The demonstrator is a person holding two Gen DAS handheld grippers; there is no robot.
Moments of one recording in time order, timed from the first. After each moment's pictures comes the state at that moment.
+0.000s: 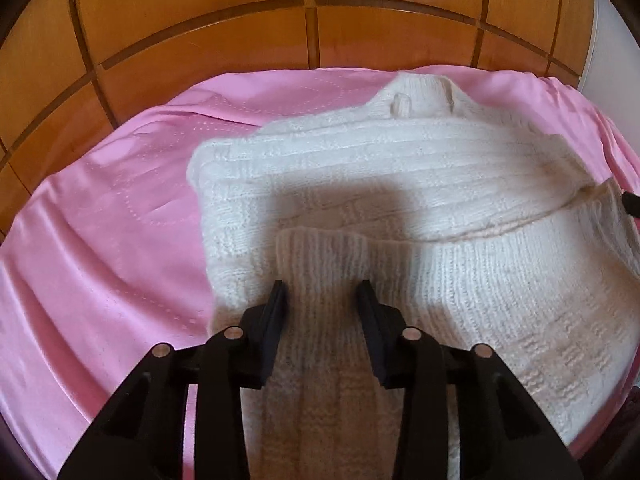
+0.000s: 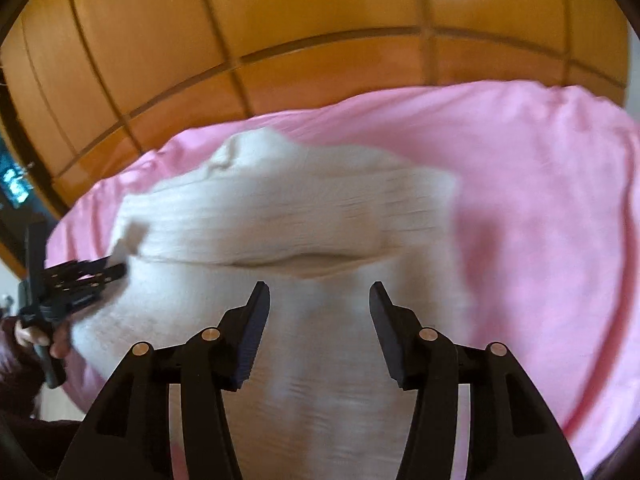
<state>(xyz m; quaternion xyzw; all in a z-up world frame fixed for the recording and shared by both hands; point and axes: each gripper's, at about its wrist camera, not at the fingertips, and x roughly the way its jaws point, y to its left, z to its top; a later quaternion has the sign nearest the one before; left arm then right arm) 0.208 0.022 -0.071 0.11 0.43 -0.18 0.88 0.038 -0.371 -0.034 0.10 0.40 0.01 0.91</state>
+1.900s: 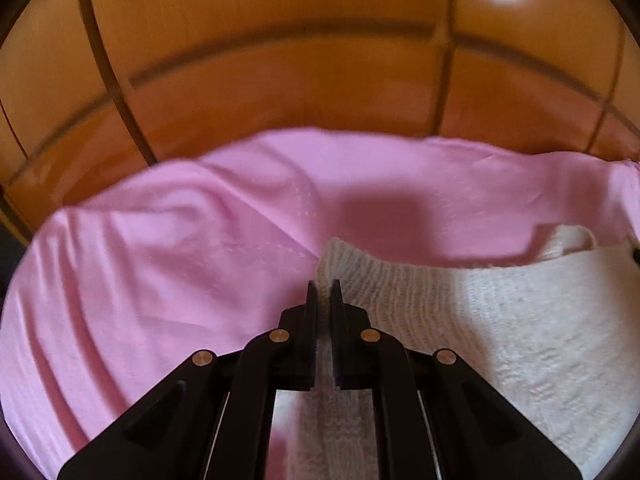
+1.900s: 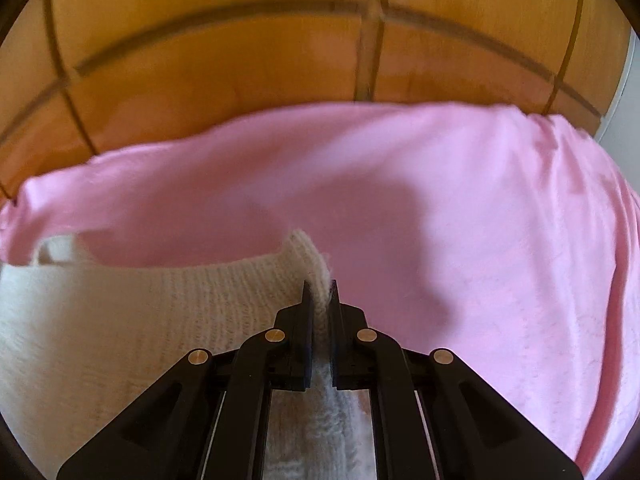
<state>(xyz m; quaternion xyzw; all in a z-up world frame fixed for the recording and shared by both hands) 0.395 0.014 -0.058 0.08 0.45 -0.05 0.89 0.255 -0.426 -0.075 0.04 0.45 -0.15 0.88</state>
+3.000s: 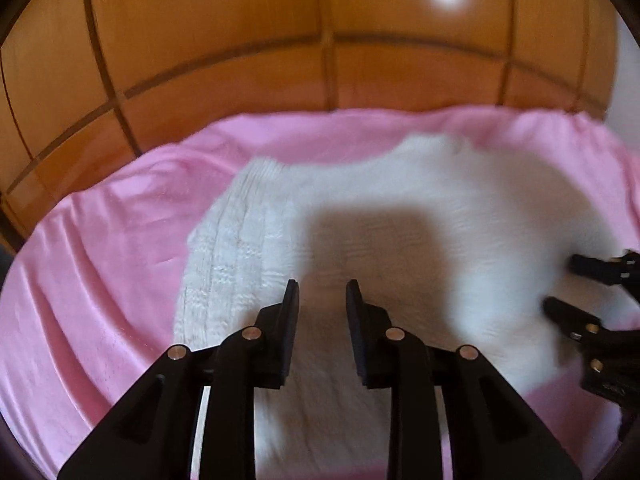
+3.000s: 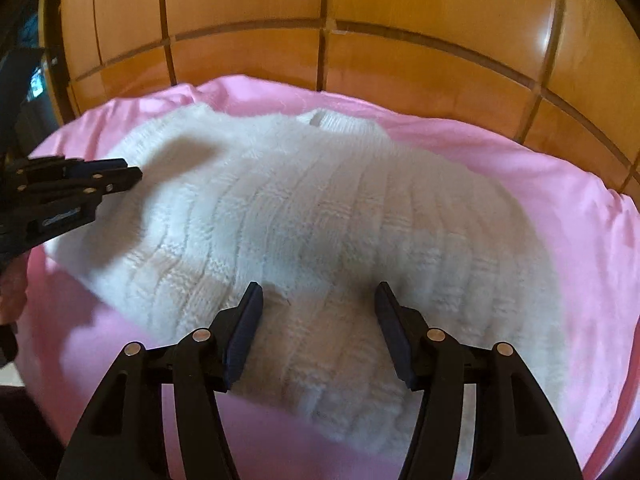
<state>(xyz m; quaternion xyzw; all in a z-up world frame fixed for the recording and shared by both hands) 0.219 -0.019 -0.037 0.09 0.39 -0.13 0.91 0.113 -0.255 -0.065 -0.06 0.40 0.07 0.91</state>
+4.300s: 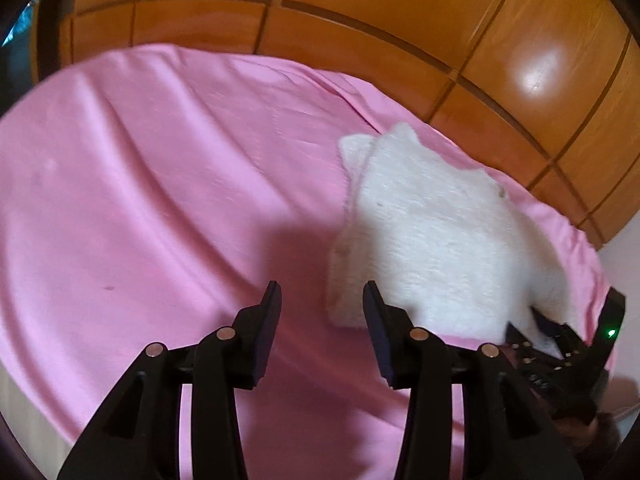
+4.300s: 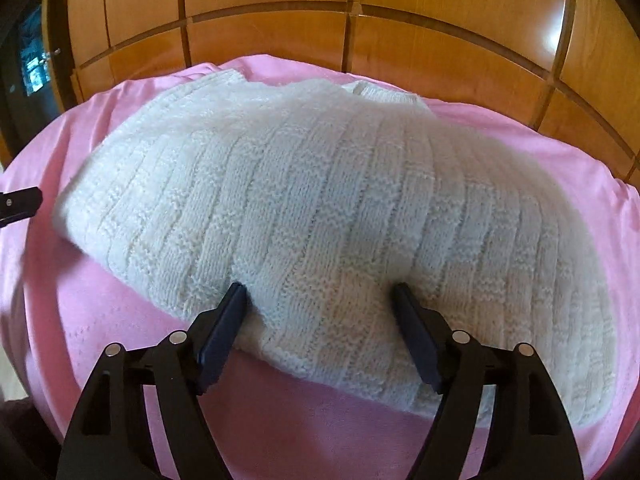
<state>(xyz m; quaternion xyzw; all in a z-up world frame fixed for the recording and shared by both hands) 0.158 0.134 -0.070 -0.16 0.44 -0.07 0.88 0.101 -0.210 -0.093 -0.07 0.41 0.07 0.90</state>
